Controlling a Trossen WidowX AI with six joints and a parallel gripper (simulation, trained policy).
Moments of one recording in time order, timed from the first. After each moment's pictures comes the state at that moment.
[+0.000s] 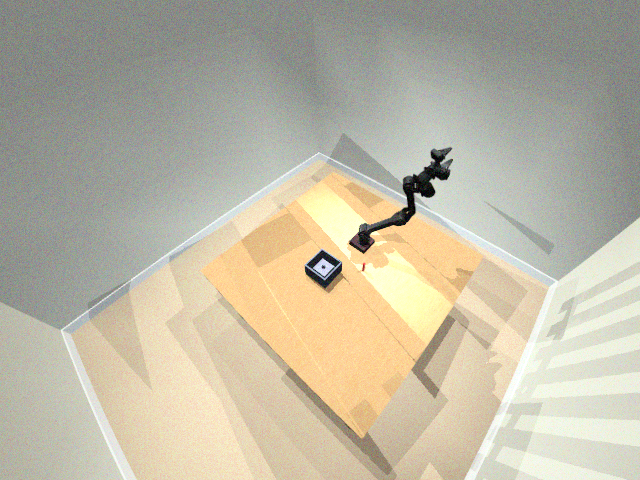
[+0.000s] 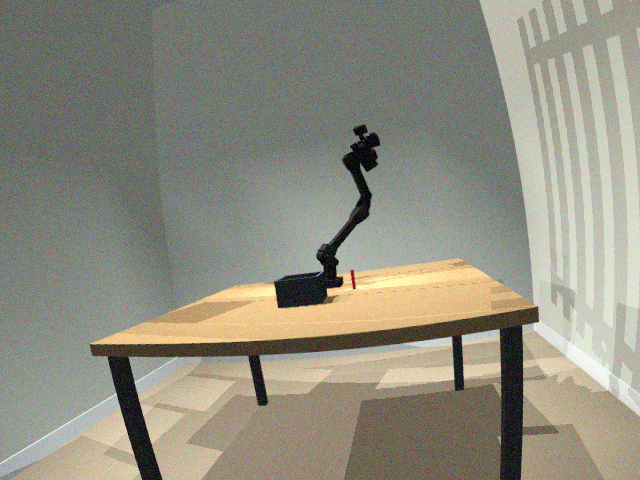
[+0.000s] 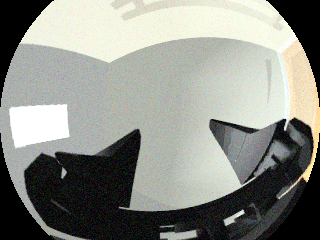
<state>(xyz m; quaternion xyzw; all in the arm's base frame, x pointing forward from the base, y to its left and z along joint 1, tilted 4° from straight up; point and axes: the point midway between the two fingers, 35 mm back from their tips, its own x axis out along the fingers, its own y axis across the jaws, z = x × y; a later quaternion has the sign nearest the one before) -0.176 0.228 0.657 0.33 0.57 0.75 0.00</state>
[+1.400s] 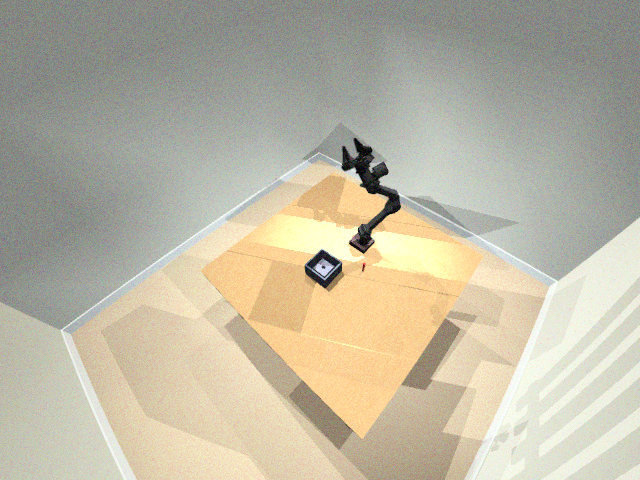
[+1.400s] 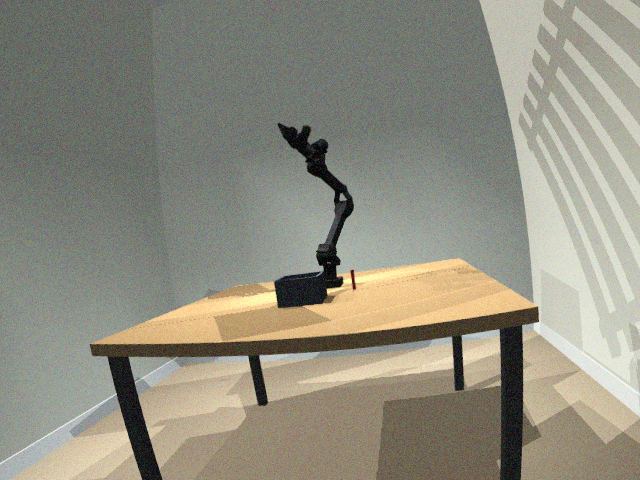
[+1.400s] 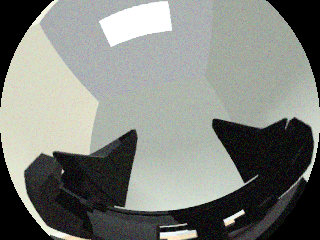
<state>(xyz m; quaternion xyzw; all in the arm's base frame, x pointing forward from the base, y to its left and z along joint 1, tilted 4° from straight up) 0.035 -0.153 0.671 0.29 0.28 0.69 -0.60</state>
